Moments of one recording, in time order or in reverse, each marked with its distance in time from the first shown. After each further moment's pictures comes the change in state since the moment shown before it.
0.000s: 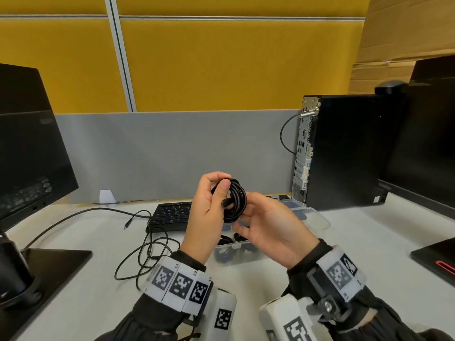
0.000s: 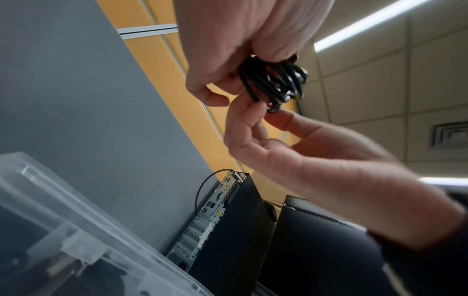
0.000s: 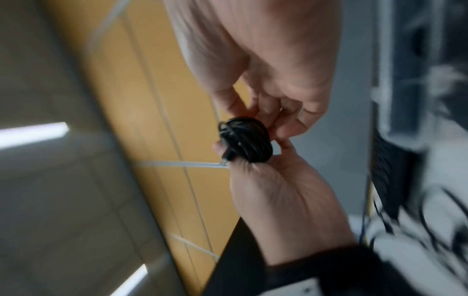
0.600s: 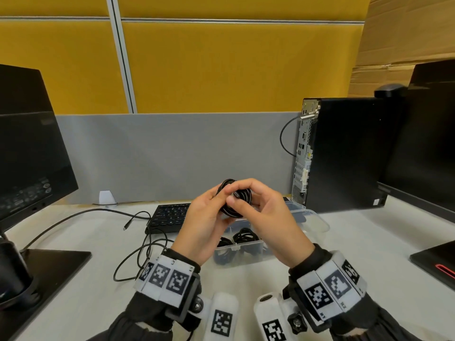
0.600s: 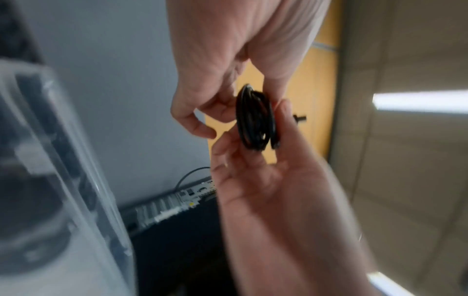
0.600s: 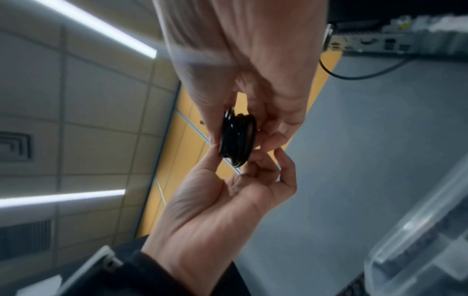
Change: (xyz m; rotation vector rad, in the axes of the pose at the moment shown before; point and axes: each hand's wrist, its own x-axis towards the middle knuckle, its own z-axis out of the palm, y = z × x) left_hand 0.004 0.001 -0.003 -0.377 -0.076 -0.428; right_hand -0.001 0.000 0.000 -0.588 -0.014 -0.508
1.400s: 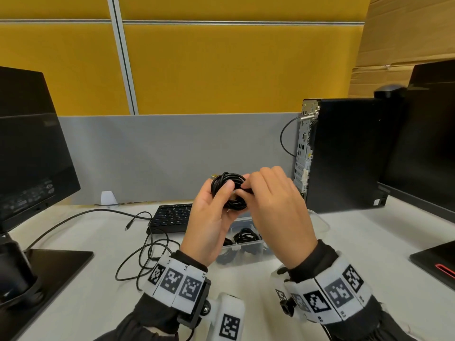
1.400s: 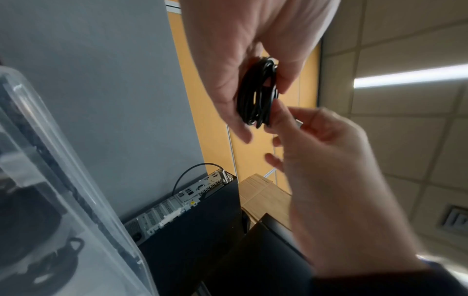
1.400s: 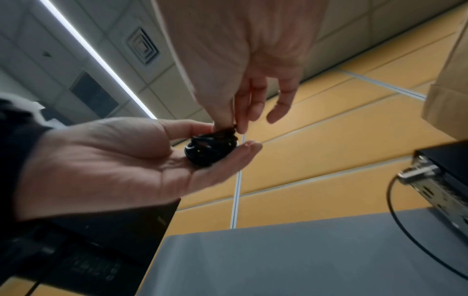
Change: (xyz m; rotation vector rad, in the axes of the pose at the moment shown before) left_hand -0.007 0.004 0.013 -0.086 -0.062 0.162; right_hand 0.002 -0.006 -0.006 -1.264 0.329 -0.697
